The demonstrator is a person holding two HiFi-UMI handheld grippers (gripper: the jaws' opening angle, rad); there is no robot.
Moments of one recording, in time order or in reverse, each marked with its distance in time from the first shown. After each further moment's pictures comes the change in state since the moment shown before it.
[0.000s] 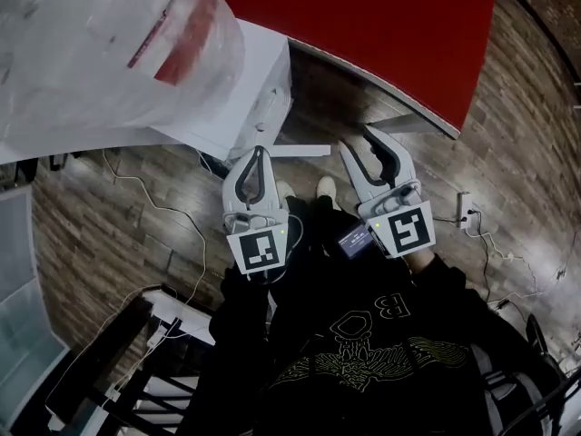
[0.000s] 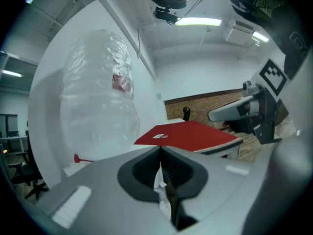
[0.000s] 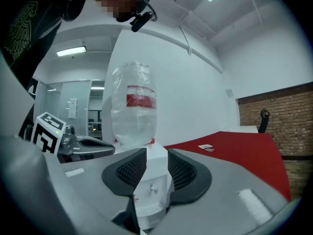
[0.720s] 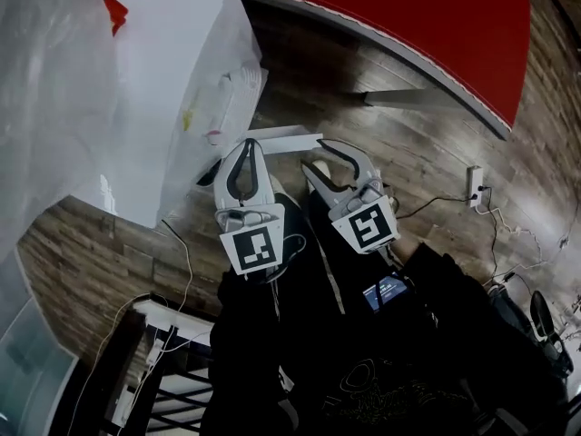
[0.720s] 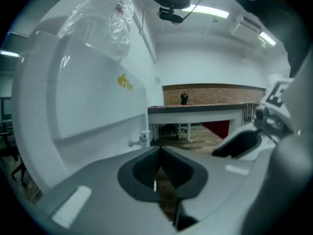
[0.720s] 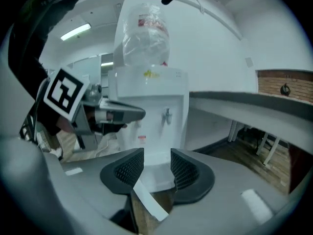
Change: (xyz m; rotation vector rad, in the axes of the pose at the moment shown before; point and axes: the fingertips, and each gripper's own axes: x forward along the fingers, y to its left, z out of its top) left arm 0.083 -0.042 -0.219 -0.063 0.171 -0.059; right arm 0.045 0.028 -0.306 -0.084 0.378 0.200
